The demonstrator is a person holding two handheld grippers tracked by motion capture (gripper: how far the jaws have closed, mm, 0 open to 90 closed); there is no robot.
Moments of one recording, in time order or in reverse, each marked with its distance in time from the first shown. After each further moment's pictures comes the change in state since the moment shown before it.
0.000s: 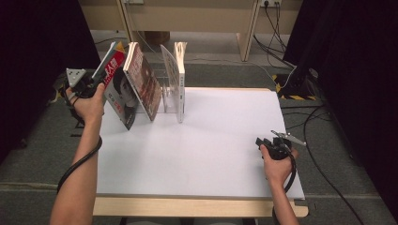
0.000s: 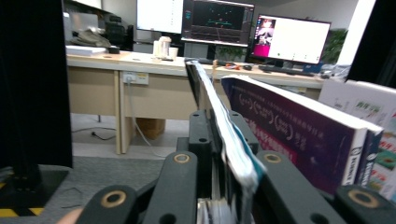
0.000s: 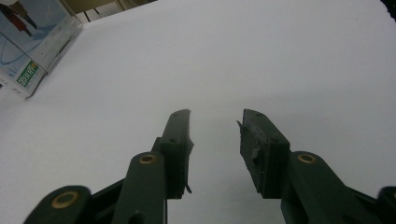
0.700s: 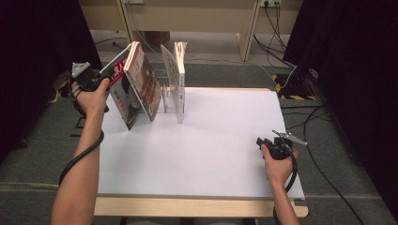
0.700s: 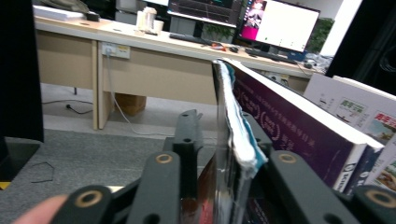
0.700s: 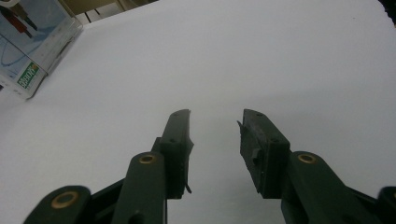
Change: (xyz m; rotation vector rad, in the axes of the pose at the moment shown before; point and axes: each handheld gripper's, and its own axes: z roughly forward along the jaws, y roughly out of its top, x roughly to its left) left arm -0.006 0.007 0.021 0.111 -0.067 -0.079; right arm -0.003 0.001 0.000 -0.001 0.003 0.006
